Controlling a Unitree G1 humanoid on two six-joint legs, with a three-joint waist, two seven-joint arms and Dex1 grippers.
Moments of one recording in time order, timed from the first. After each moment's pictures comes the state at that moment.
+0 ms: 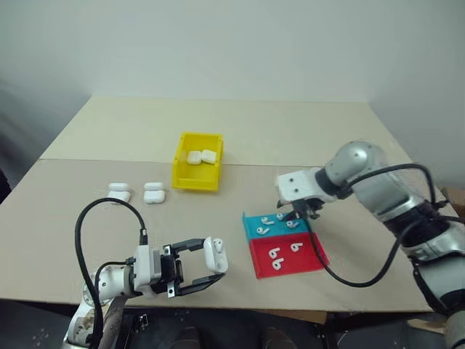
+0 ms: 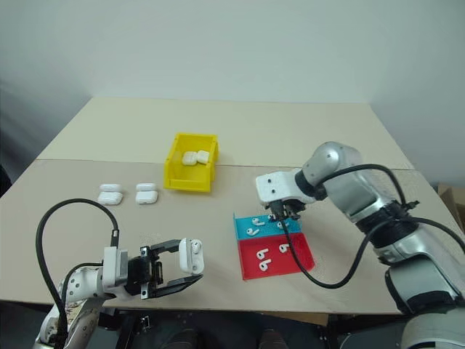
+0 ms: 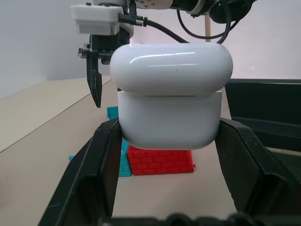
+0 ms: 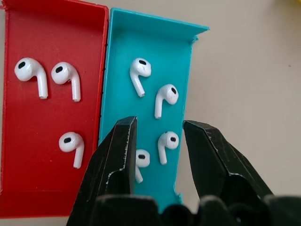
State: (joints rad) left arm 0.07 0.50 0.00 -0.31 -0.49 -0.20 -1.16; right arm -1.02 -0.79 0.58 0.10 -0.12 0.28 1.47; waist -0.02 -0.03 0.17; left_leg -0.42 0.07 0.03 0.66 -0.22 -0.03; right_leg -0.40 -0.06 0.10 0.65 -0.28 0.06
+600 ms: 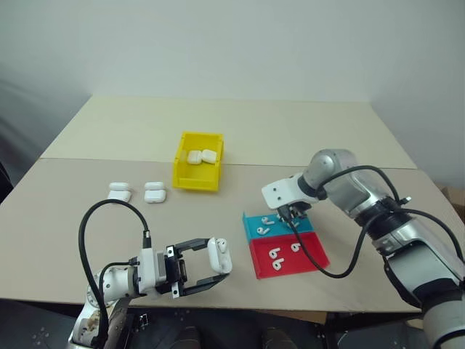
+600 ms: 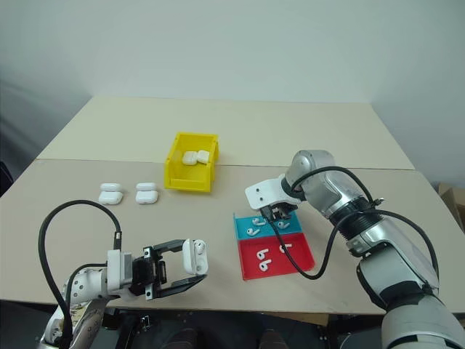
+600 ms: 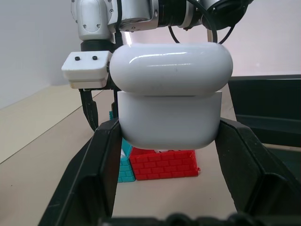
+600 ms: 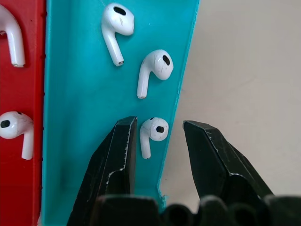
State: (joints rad) left arm 0.07 0.49 -0.03 -0.31 -0.45 -0.24 -1.14; right arm -1.06 -0.65 0.63 0.35 -0.35 0.12 1.45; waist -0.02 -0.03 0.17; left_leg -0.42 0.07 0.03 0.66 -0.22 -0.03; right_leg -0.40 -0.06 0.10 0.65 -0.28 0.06
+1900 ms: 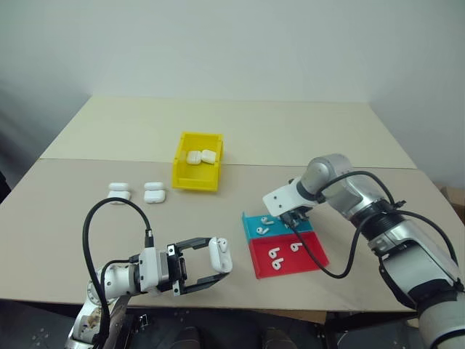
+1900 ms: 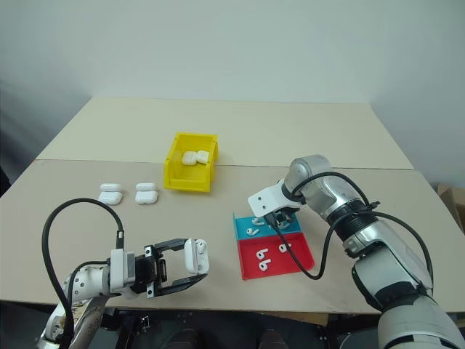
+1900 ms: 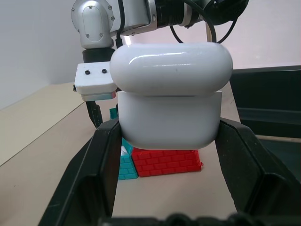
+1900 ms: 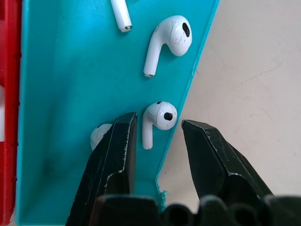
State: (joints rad) left arm 0.05 0.50 -0.04 -0.30 -0.43 -0.26 -1.14; right arm -1.05 -0.63 0.62 0.44 -0.45 -0.03 1.41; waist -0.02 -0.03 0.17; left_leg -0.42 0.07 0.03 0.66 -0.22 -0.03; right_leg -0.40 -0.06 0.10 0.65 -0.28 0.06
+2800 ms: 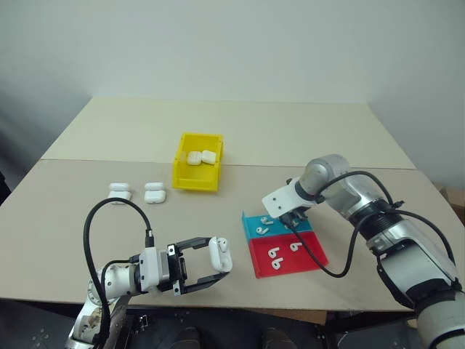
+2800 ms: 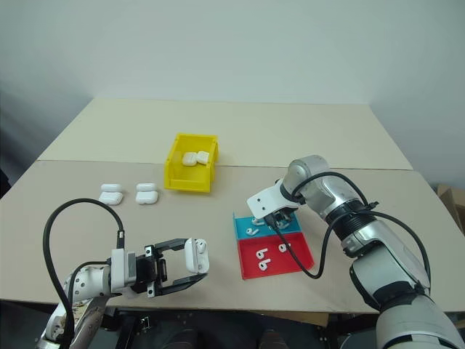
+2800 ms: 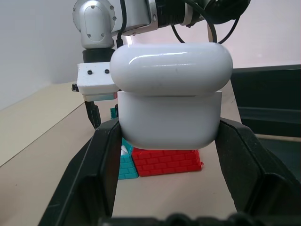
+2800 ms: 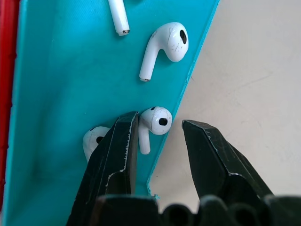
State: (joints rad) left arm 0.05 0.50 -0.04 -0.29 -0.43 -0.26 -1.13; right arm -1.05 -0.62 0.61 0.47 -0.47 -0.10 1.39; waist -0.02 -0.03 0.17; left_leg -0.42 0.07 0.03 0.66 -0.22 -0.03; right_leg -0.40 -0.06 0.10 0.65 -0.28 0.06
